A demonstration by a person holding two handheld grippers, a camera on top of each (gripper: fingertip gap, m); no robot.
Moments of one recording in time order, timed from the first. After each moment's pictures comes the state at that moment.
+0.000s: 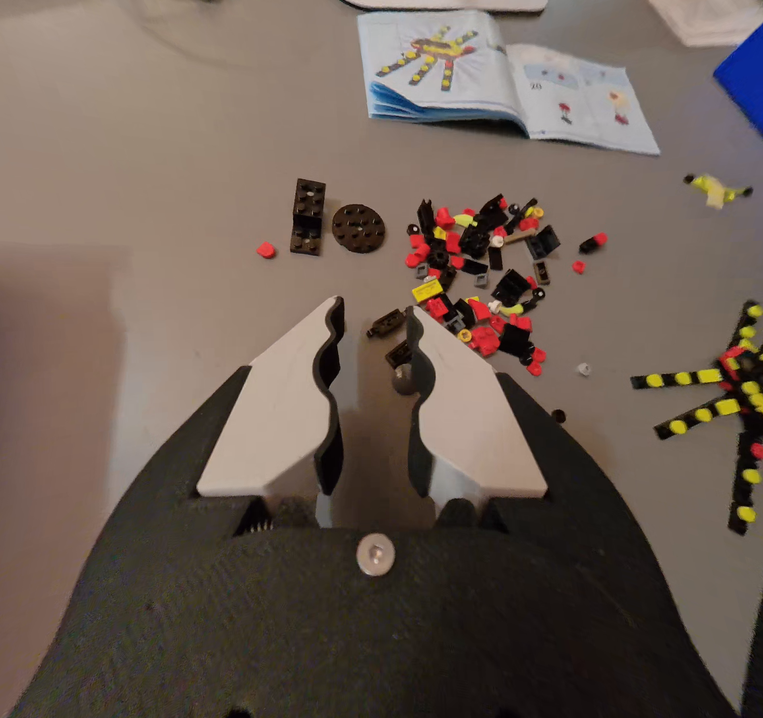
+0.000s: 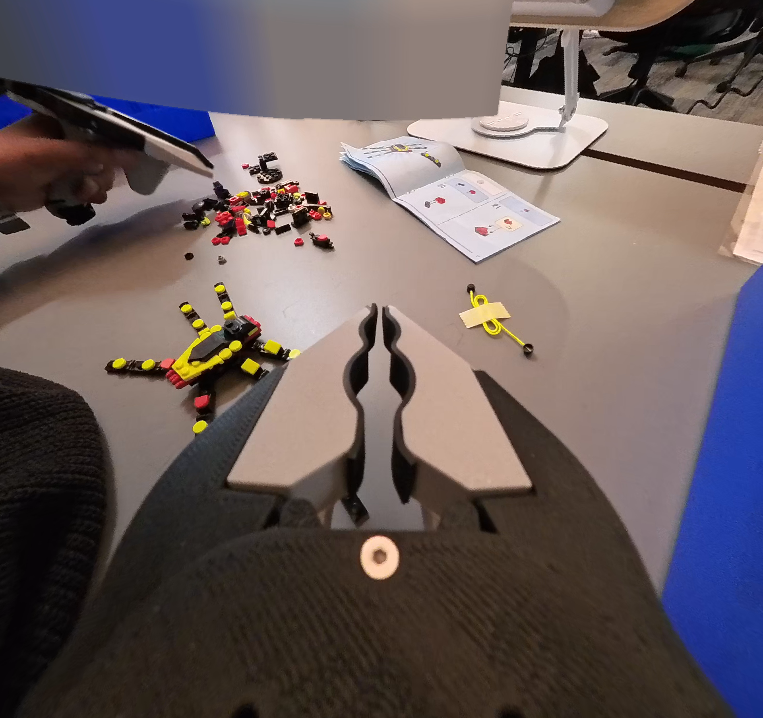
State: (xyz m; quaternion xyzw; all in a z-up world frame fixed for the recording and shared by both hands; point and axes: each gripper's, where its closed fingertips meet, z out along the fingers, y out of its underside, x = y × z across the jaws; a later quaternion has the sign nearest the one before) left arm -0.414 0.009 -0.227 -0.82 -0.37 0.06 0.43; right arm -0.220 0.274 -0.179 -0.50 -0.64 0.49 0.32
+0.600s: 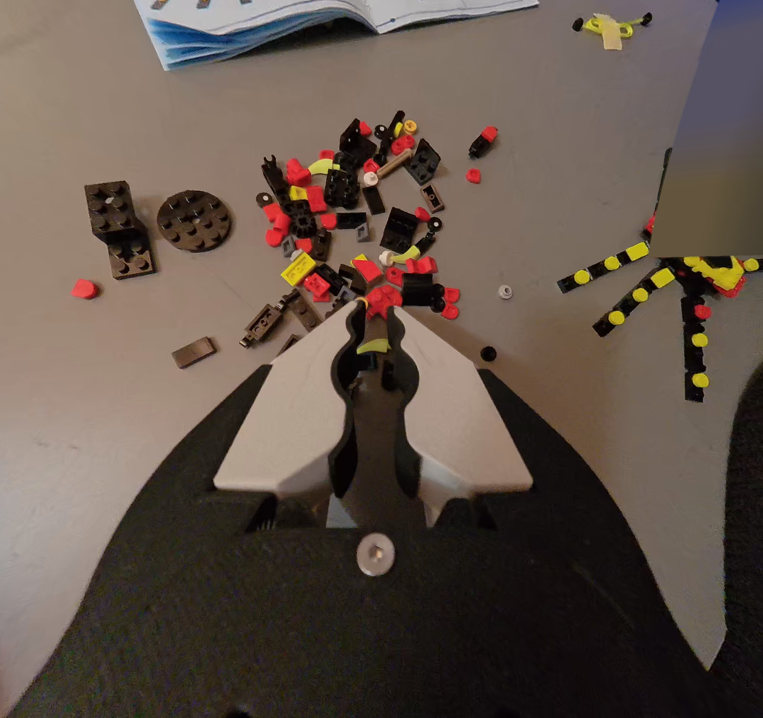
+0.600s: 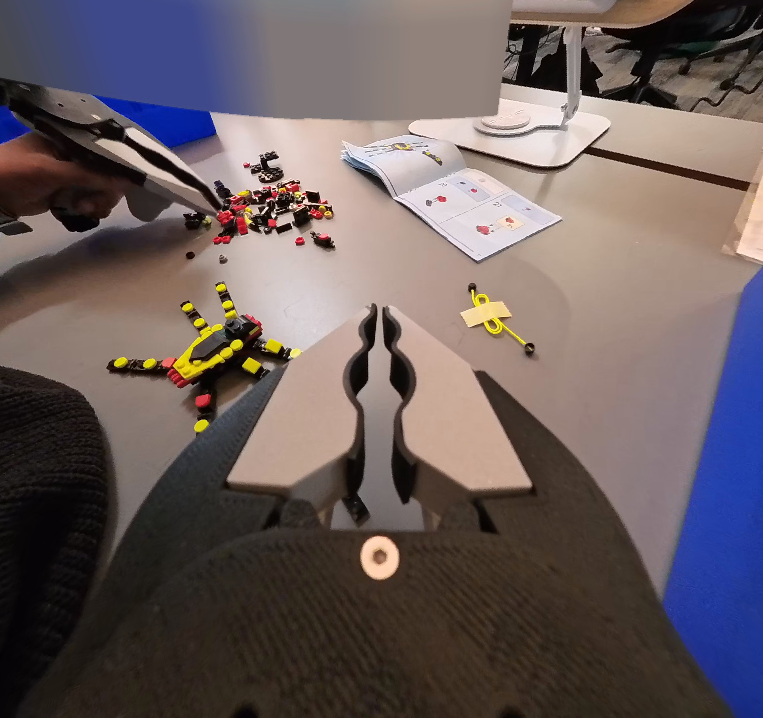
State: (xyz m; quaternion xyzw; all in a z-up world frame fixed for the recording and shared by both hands) left arm -0.360 0.045 -0.242 -0.89 -0.22 0.00 0.40; right arm -0.221 0.273 -0.179 -0.50 -0.64 0.49 0.31
